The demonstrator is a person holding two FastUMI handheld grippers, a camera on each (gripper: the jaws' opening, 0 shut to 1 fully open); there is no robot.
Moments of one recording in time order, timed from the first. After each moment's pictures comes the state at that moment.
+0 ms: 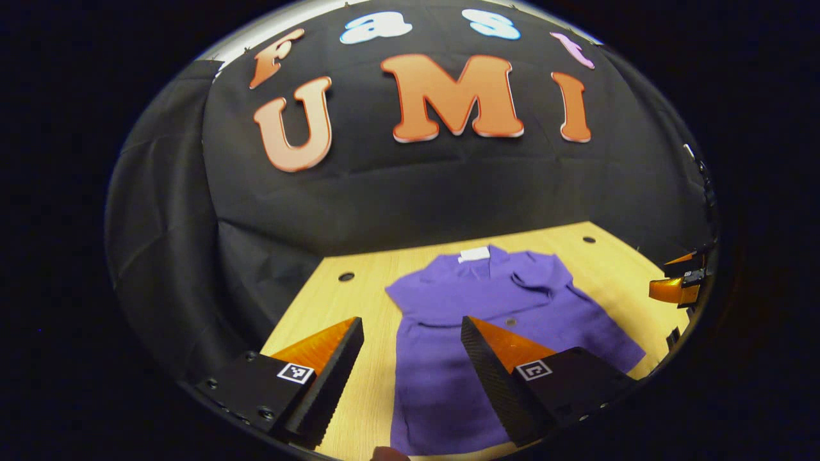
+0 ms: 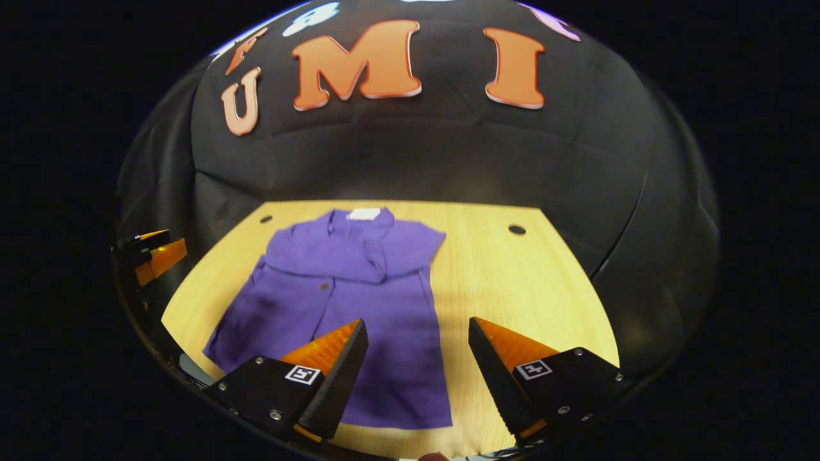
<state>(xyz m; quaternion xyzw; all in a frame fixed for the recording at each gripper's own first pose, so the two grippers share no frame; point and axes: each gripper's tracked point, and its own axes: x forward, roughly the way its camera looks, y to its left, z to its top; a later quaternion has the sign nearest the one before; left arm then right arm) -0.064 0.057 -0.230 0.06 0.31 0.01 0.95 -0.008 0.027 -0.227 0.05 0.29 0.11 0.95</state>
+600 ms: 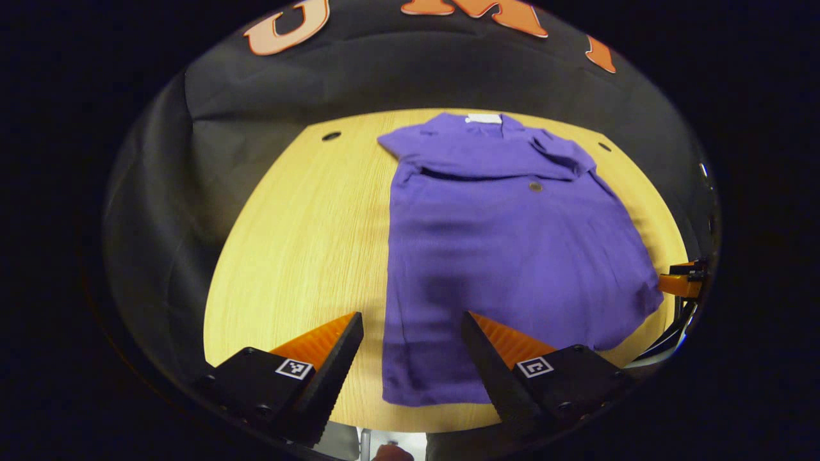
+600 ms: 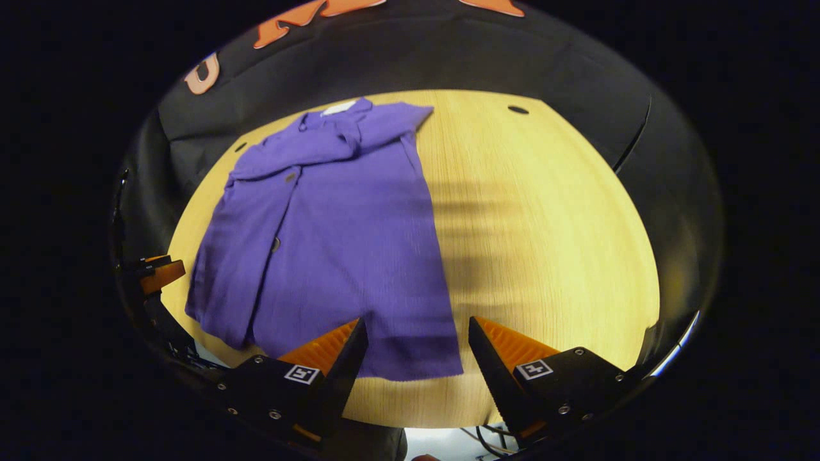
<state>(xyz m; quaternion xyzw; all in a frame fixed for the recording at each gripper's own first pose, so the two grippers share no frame) -0.167 0.085 -0.368 0.01 0.57 0.00 0.82 -0.065 0.035 -0.347 0.07 0.49 0.12 0.86</state>
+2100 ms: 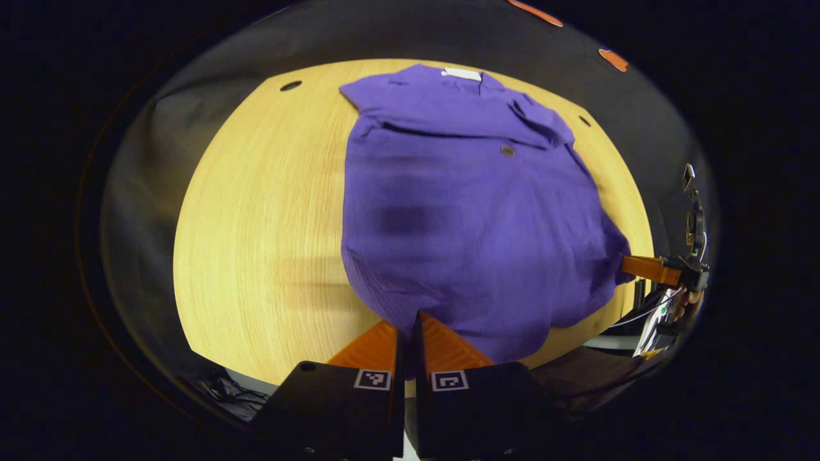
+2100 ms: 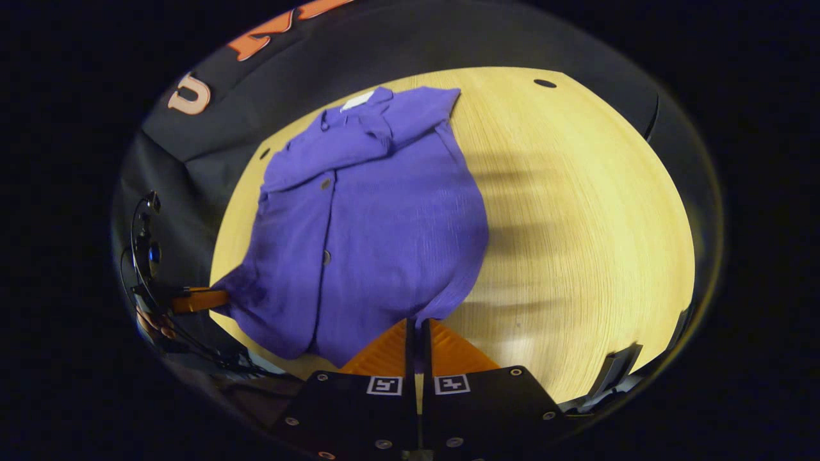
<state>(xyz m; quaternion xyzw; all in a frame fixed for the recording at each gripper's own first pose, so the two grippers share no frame) -0.160 0.055 -0.337 -0.05 0.66 -0.08 0.75 -0.046 0.090 -0.292 0.17 0.51 0.19 0.82</state>
